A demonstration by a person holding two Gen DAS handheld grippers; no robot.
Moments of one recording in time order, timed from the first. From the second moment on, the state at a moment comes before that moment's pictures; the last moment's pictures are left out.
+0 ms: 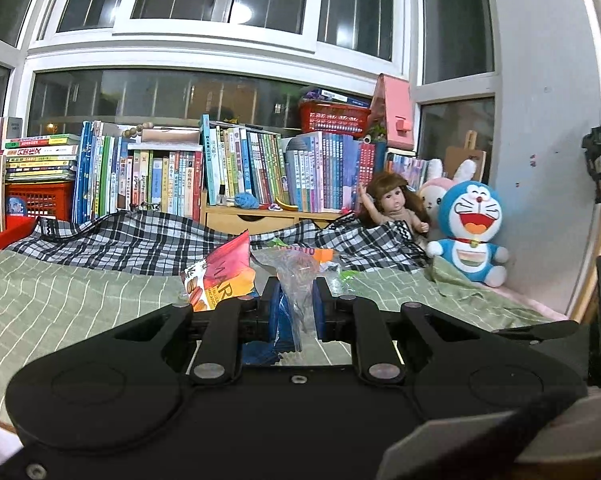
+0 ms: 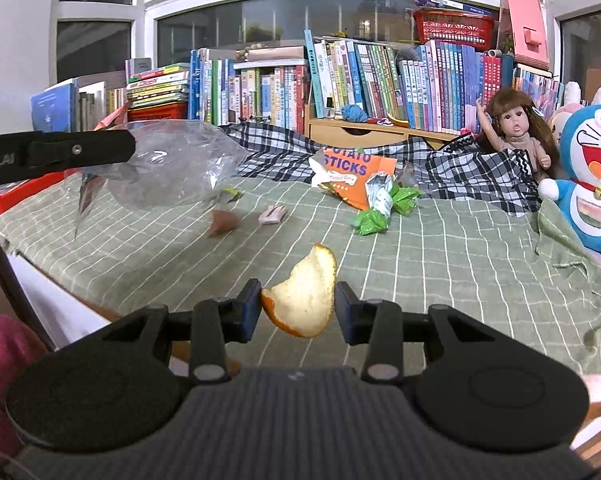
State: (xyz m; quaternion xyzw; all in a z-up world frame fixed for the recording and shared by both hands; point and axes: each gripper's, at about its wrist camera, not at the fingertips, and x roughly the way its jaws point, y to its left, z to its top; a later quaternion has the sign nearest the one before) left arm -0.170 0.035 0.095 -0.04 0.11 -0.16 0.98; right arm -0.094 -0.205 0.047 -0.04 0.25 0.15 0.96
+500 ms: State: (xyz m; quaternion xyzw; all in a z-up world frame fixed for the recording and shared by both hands) left arm -0.255 0.053 0.072 -0.05 0.14 -0.18 0.97; right arm -0.150 -0.208 0.037 -0.05 0.26 0.17 0.95
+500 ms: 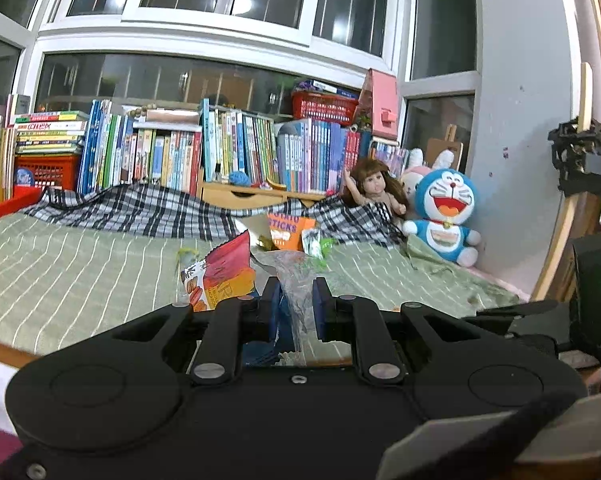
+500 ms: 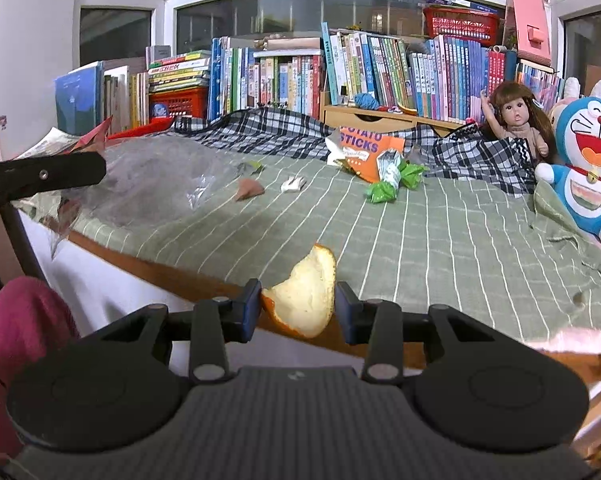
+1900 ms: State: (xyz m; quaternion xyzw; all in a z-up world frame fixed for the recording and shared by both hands) left arm -0.228 0.035 -0.078 -0.08 0.43 -0.15 0.89; right arm -0.142 -0.186 -0.073 -0.07 0.44 0.19 0.87
